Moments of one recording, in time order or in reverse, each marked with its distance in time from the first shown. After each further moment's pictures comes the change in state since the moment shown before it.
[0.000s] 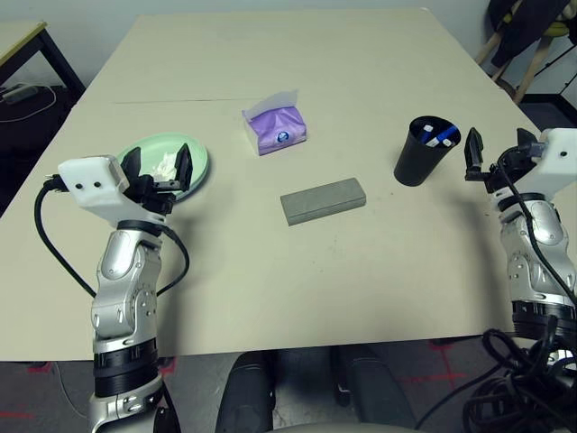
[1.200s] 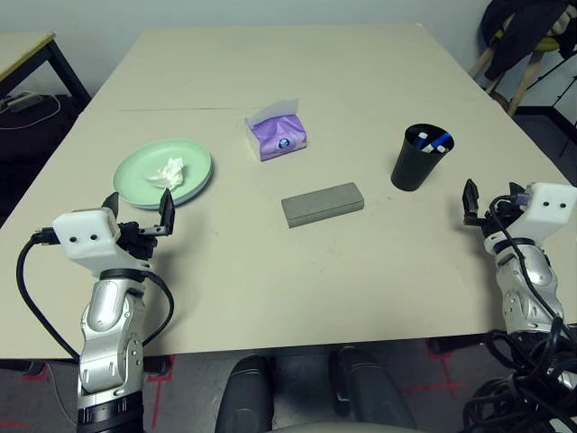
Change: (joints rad) left arm 0.229 -0.004 0.014 0.003 0.068 -0.123 -0.056; right arm 0.094 0.005 -0.014 0.245 -0.001 -0.172 0.029
